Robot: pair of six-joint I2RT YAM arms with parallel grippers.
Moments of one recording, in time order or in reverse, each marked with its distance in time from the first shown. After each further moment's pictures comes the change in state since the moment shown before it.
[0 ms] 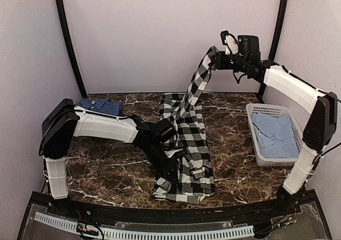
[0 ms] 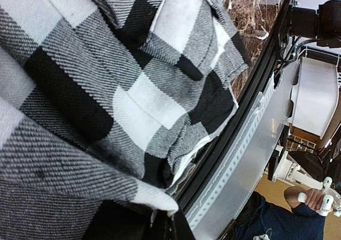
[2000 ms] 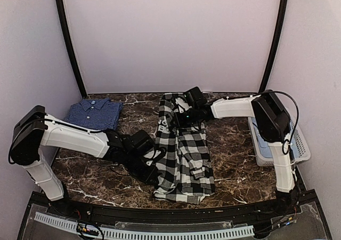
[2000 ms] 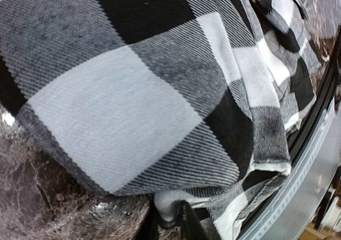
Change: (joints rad) left arm -0.030 -0.306 -0.431 0.244 -0.391 -0.114; right arm 0.264 0.496 -0.051 0.022 -0.194 0.105
